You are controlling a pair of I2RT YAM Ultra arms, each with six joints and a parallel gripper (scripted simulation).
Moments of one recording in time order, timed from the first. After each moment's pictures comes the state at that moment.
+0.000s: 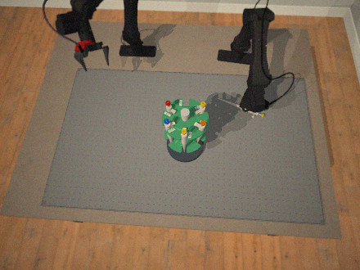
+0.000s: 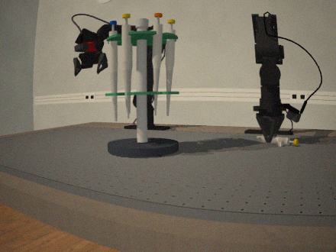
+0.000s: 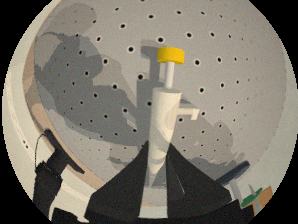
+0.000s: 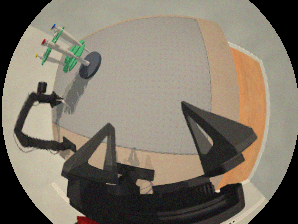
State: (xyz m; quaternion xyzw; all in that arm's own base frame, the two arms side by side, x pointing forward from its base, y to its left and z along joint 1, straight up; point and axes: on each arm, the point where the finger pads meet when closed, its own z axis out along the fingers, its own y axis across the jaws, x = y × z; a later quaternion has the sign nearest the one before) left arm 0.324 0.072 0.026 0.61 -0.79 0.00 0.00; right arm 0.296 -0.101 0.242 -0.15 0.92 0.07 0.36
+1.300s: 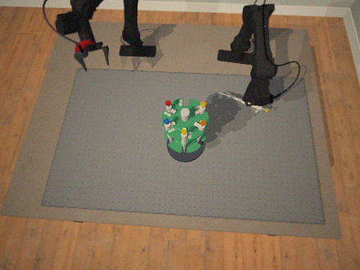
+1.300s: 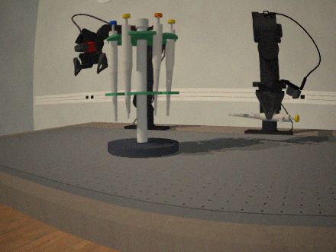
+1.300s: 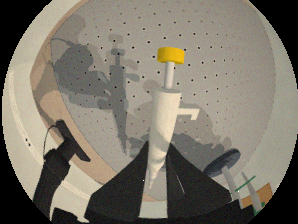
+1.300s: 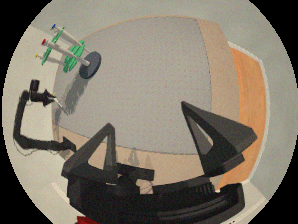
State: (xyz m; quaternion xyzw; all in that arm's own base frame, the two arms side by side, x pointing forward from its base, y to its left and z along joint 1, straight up) left arm 0.330 0.074 0.090 0.61 -0.79 0.00 0.00; right arm 0.296 -0.101 0.242 -0.15 0.92 0.07 0.36
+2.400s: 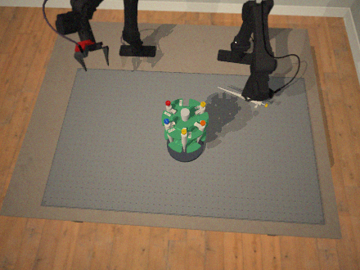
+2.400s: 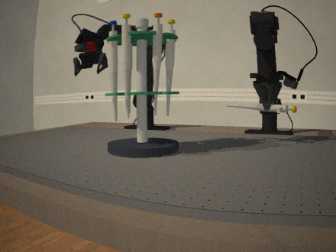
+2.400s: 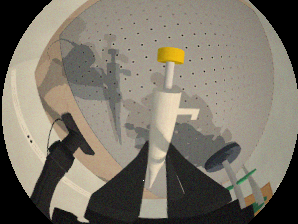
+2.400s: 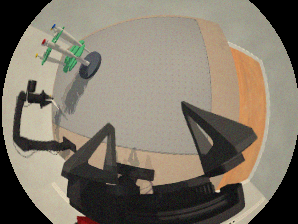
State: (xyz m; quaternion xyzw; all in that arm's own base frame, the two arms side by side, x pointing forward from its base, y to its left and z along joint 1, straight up) left arm 0.320 0.065 0.115 0.61 -0.79 0.00 0.01; right arm 0.296 -0.101 0.242 -0.15 0.92 0.07 0.36
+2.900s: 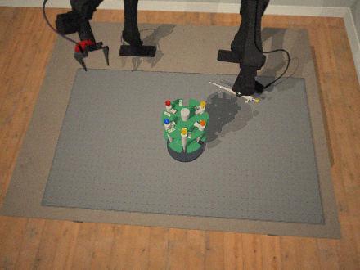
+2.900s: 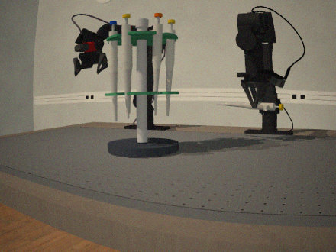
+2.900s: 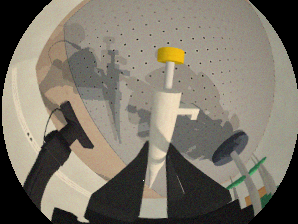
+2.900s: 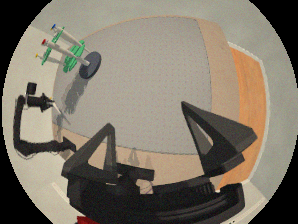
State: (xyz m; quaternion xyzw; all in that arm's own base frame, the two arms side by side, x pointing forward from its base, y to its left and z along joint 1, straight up) left arm 0.303 0.022 0.118 0.60 -0.80 -0.01 0.01; right arm 0.296 -0.101 0.242 -0.15 0.92 0.07 0.36
